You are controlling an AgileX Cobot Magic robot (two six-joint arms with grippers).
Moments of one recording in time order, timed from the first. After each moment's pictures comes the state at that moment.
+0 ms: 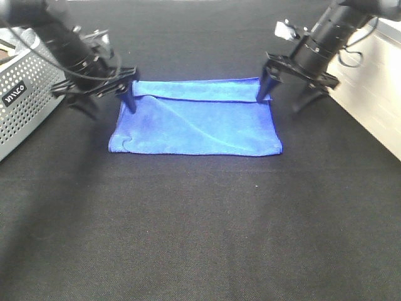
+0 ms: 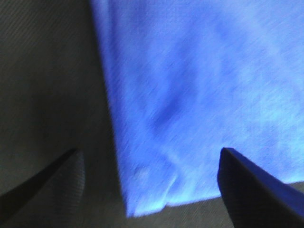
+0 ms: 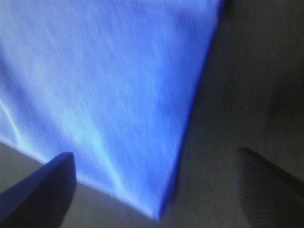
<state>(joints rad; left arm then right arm) -0.20 2.33 -1.88 -0.31 0.95 -0.08 0.10 2.43 -2.09 0.45 1.21 -0.16</state>
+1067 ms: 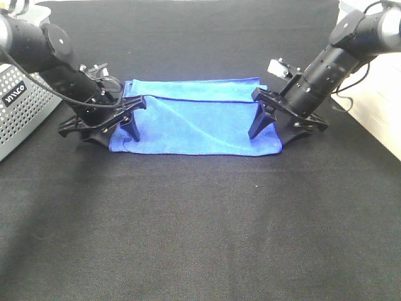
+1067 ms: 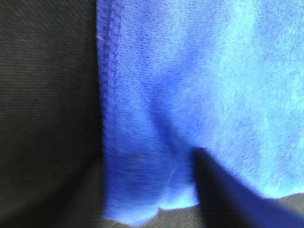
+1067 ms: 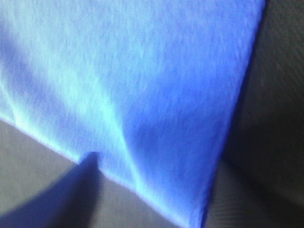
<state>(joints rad) -0.23 2.31 -1.60 -0.46 0.70 -0.11 0.12 2.35 -1.70 0.64 0.98 -0.26</state>
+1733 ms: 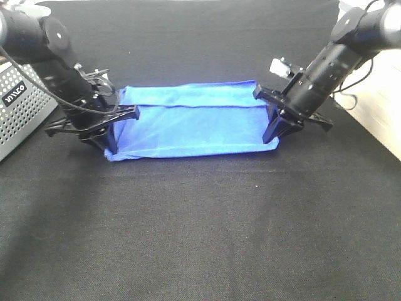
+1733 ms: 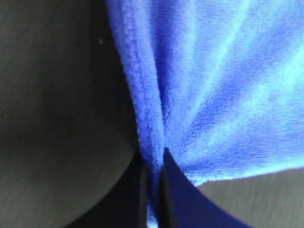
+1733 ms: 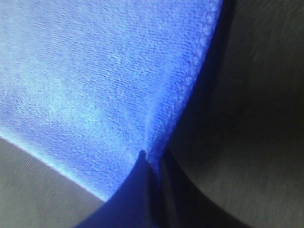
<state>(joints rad) -0.23 2.25 -1.59 -0.33 0.90 -0.08 0.12 2.31 -1.67 0.60 1.05 -0.19</state>
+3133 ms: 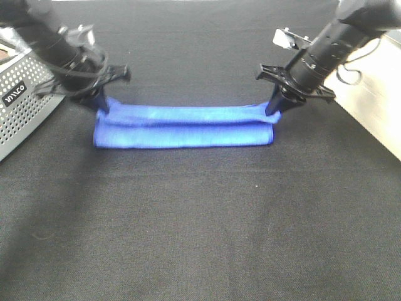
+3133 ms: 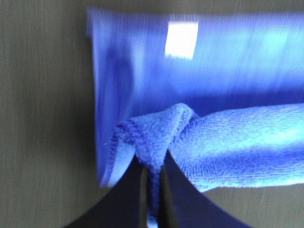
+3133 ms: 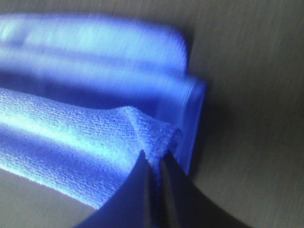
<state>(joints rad) -0.21 2.22 -1.74 -0.25 0.82 -0.15 0.13 2.30 -1.78 0.52 0.89 -0.21</state>
